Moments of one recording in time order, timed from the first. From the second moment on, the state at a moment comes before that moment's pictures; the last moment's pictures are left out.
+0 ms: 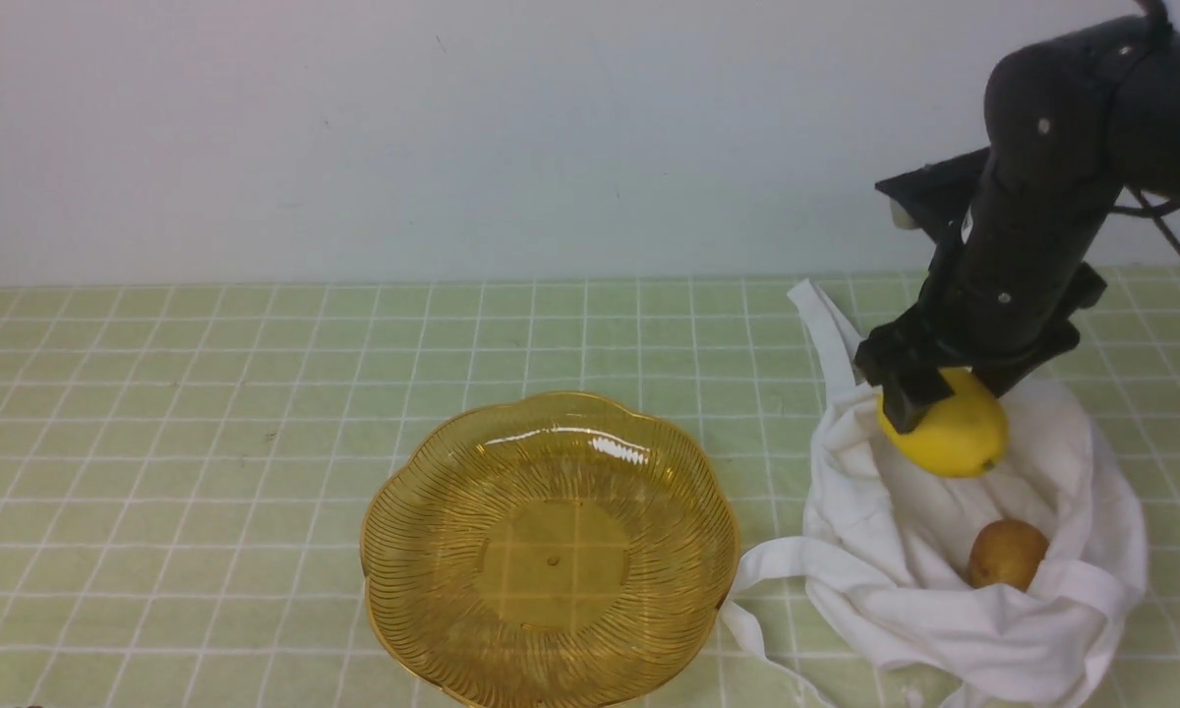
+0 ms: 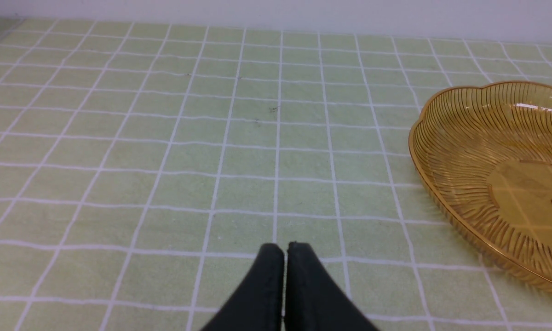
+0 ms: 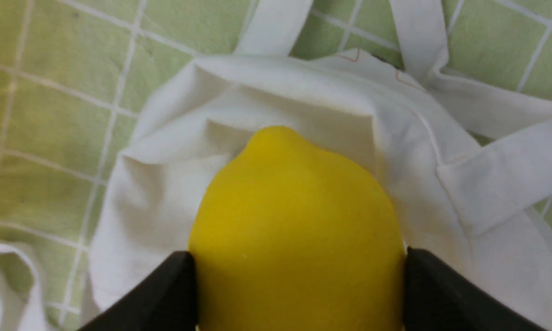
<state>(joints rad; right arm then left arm) 0.30 1.87 -1.54 -0.04 1.22 -0.04 -0.07 -0.01 0.03 0.11 0.38 -0.19</state>
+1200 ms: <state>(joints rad) 0.58 2.04 -1.56 0.55 0.97 -0.46 -0.07 -0.01 0.03 0.11 0.38 -0.19</state>
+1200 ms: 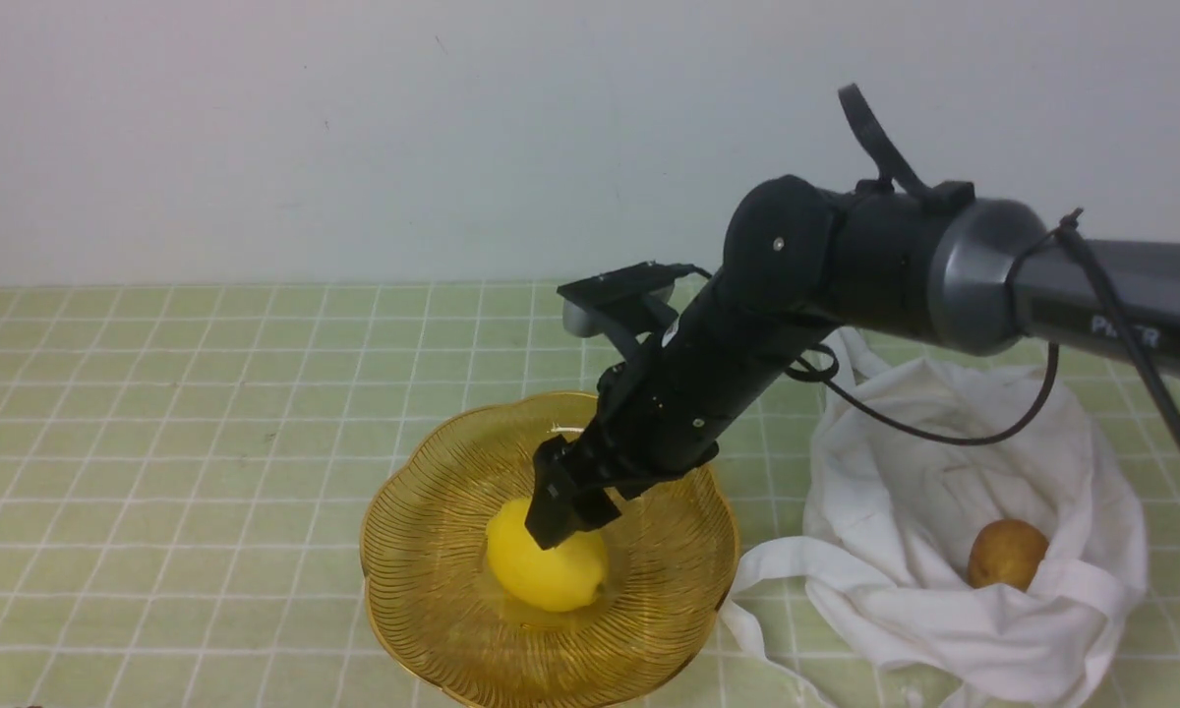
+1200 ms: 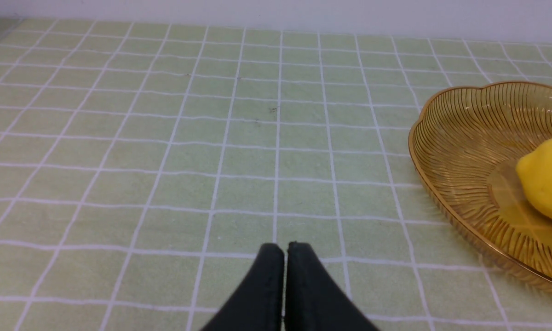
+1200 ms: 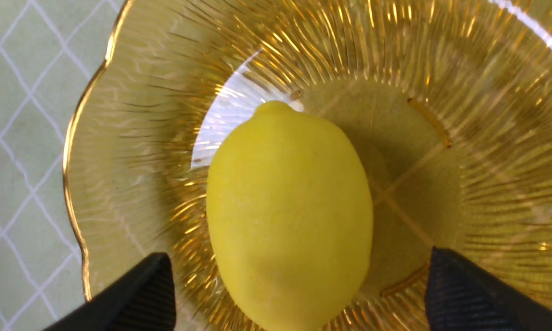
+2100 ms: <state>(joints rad) 0.46 0.90 -1.02 0.21 1.02 -0.13 -0.07 -0.01 0.03 0.11 0.38 -0.19</state>
